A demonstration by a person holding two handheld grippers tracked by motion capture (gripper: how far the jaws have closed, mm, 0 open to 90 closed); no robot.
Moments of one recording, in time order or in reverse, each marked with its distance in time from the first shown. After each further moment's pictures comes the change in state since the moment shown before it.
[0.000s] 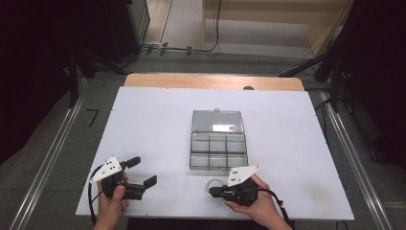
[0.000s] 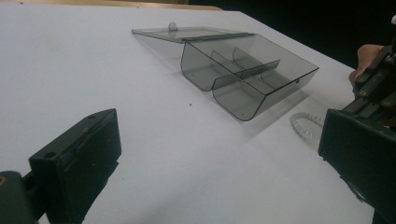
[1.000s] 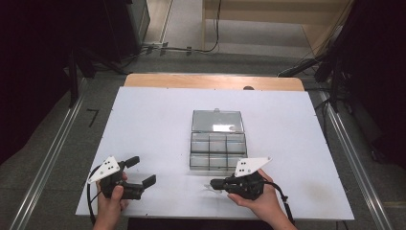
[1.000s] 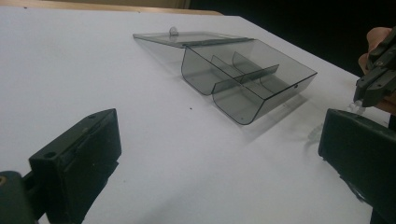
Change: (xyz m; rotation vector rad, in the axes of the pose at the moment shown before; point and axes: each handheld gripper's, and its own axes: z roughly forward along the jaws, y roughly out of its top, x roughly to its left) left arm 0.000 0.001 -0.003 -0.017 -0.001 -0.006; right arm -0.003 0.018 -0.024 -0.115 0.027 0.054
